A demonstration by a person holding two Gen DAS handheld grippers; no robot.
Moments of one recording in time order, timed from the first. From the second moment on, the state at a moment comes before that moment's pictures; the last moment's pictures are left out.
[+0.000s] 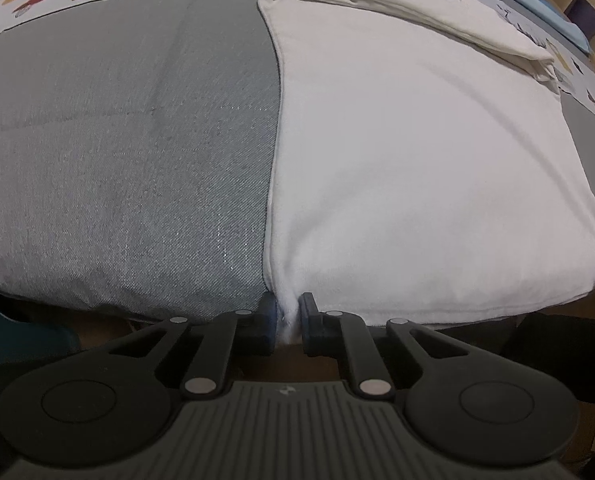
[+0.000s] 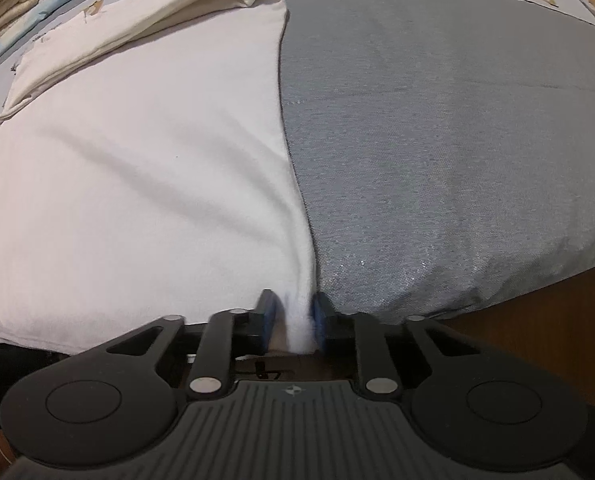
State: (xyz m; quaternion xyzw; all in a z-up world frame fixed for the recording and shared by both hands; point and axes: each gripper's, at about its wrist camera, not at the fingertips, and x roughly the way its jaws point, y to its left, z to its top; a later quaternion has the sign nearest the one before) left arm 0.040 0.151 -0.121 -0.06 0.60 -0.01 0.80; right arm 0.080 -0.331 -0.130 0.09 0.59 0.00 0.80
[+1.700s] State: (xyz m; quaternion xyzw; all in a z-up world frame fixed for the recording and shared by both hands) left arm 0.185 0.218 -0.041 -0.15 0.48 -0.09 0.86; right arm 0.189 -0.381 -0.045 0.22 0.45 0.06 0.86
